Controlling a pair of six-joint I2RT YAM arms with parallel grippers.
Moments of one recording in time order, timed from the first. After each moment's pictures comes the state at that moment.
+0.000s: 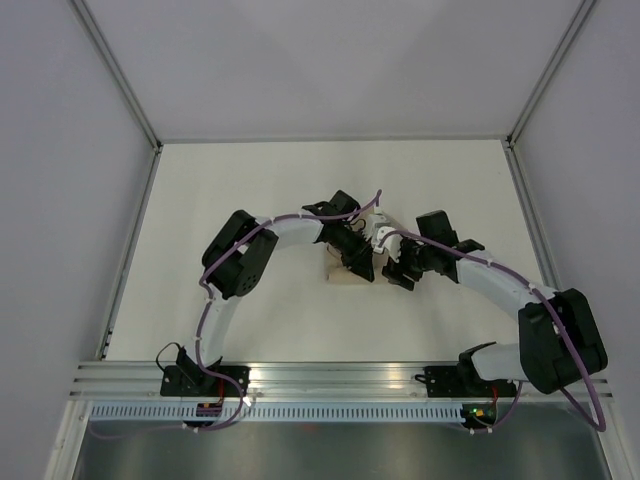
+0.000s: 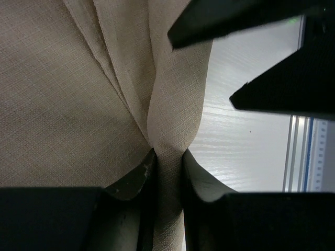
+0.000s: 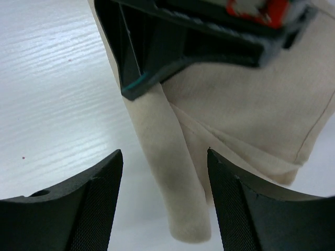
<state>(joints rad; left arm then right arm) -0.72 2.22 1.50 -0.34 0.87 0.23 0.31 1.34 0.72 -0.38 -0.51 -0.82</state>
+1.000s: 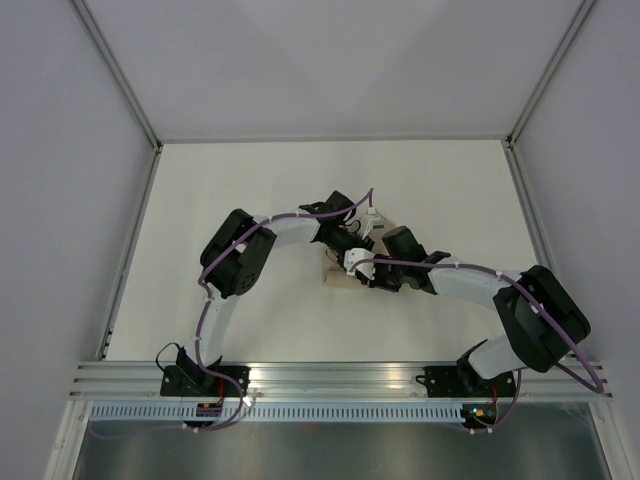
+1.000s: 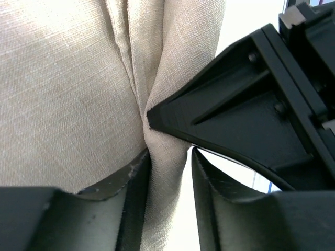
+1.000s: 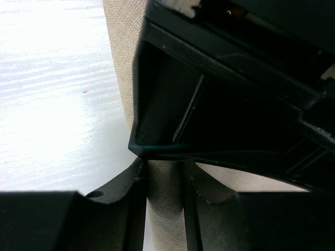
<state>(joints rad) -0.70 2.23 1.50 -0.40 0.93 0.11 0.59 1.47 0.65 -0.14 -0.29 -0.81</state>
